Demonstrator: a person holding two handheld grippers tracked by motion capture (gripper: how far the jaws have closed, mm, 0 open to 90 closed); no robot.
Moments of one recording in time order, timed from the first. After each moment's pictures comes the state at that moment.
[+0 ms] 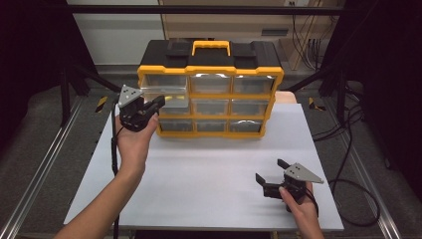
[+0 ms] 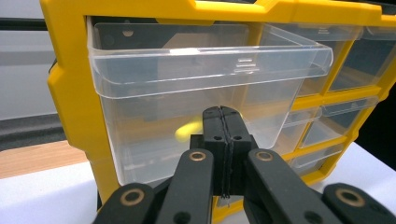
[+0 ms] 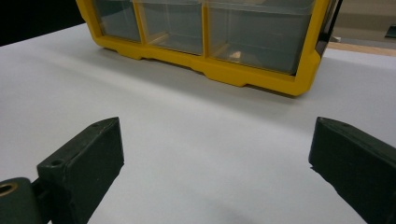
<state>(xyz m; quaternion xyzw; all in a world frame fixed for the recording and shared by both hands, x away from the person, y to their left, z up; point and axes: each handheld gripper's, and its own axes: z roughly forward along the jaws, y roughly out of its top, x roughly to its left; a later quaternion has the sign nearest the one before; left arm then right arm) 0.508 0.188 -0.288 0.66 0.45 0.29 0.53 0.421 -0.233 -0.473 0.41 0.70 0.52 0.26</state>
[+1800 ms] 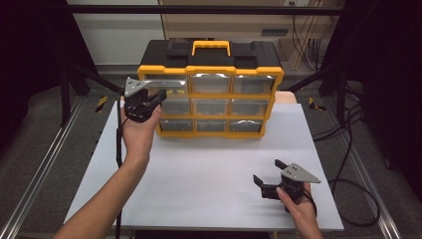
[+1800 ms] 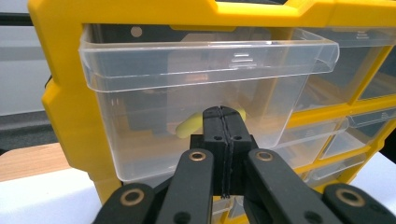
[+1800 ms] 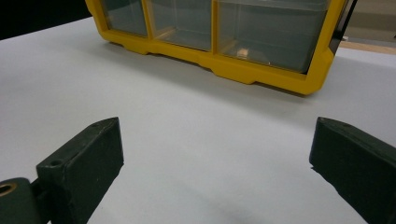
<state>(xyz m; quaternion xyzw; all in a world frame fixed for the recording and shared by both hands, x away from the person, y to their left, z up) 0.533 0.182 -0.286 0.66 0.47 0.30 0.51 0.421 -0.228 -0.475 0.40 0.71 0.52 0.25</state>
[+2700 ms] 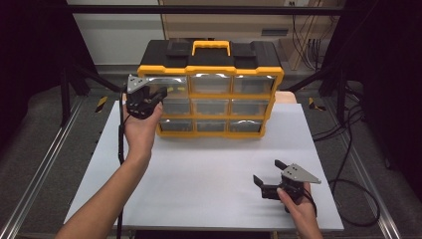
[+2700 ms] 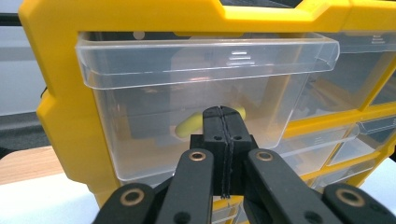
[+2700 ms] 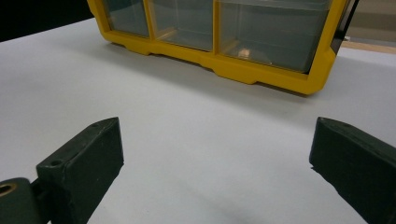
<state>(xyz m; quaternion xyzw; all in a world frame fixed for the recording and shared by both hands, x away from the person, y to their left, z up) 0.541 0.180 -0.285 0.66 0.47 0.30 0.51 0.420 -0.229 -0.475 0.40 0.71 0.52 0.25</state>
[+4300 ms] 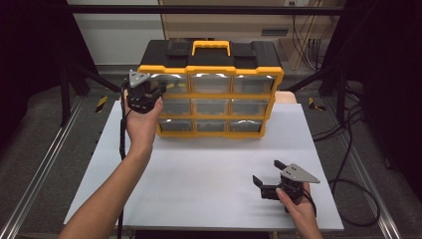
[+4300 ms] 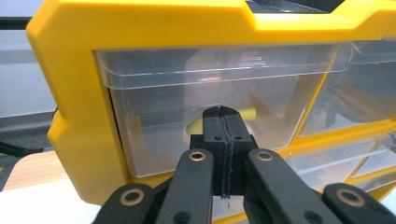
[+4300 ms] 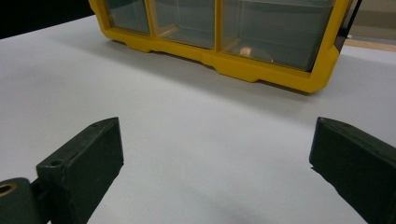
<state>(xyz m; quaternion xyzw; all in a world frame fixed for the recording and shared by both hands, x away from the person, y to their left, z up) 0.558 0.179 -0.284 0.66 0.48 0.32 0.49 0.421 -0.227 -0.476 0.40 0.72 0.52 0.25</state>
